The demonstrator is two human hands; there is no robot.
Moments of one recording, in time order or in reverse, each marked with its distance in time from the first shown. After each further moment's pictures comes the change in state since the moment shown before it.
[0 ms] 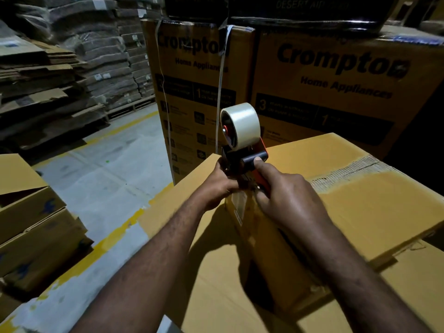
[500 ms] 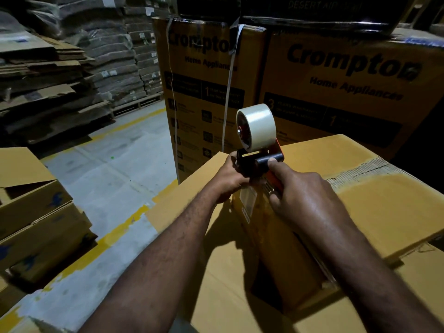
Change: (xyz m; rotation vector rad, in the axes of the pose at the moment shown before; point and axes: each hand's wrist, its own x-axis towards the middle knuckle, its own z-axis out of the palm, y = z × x) left_hand 0.000 0.006 0.000 0.036 -0.002 0.055; right_hand -0.016 -0.018 -0.017 -0.050 -0.004 0.067
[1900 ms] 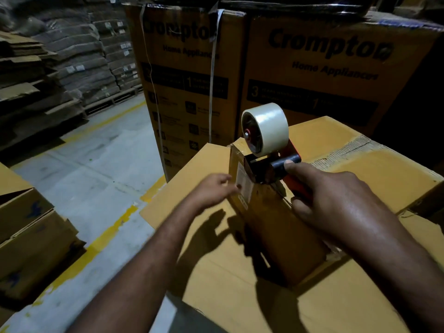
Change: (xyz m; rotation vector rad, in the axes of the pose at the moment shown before) left_hand -0.068 0.002 -0.016 0.458 -0.048 -0.182; right_hand -0.050 -0.004 -0.026 -0.117 -0.114 0.140
